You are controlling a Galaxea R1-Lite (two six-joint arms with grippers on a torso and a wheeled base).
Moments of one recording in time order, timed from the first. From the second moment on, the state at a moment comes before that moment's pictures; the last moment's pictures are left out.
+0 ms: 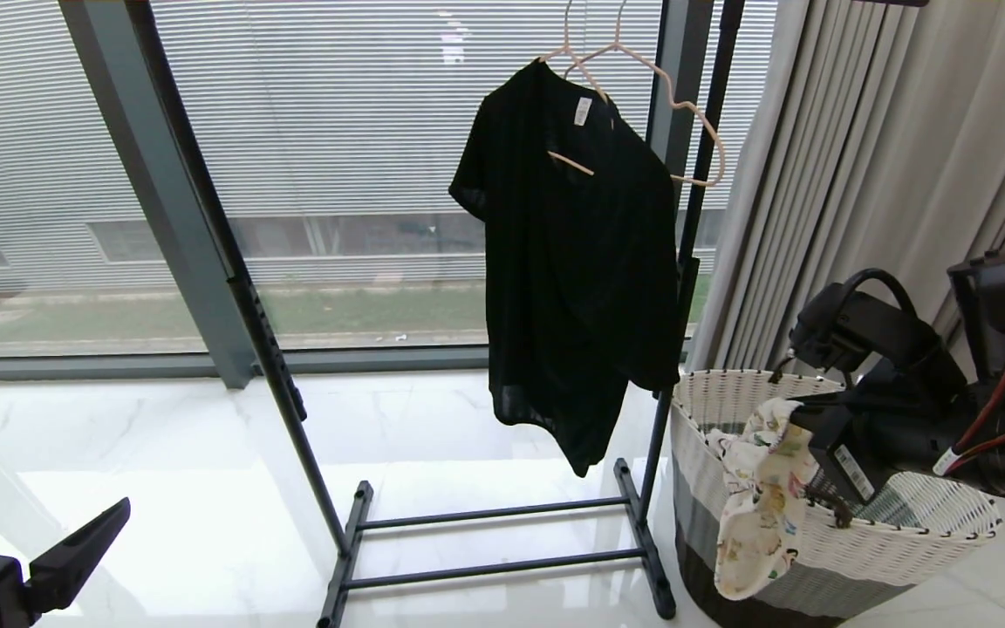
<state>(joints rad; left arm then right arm) -0.22 0.79 -0.42 -0.03 0.30 0.19 0.65 1.41 -0.90 0.06 -0.22 -0.30</state>
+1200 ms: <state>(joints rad) -0.98 1.45 -0.65 -0.46 0.03 -0.12 0.79 1.38 -1.06 0.05 -0.17 -0.26</state>
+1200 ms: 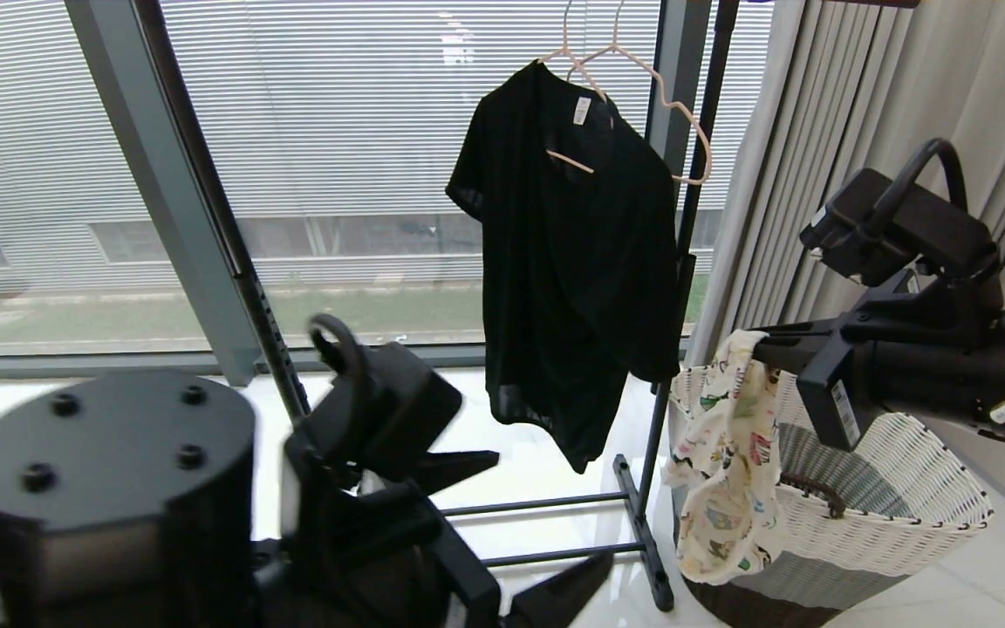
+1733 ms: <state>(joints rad) -1.09 2.00 -1.03 -0.57 0.08 -0.23 0.79 1.36 -1.06 0.05 -0.16 -0.16</state>
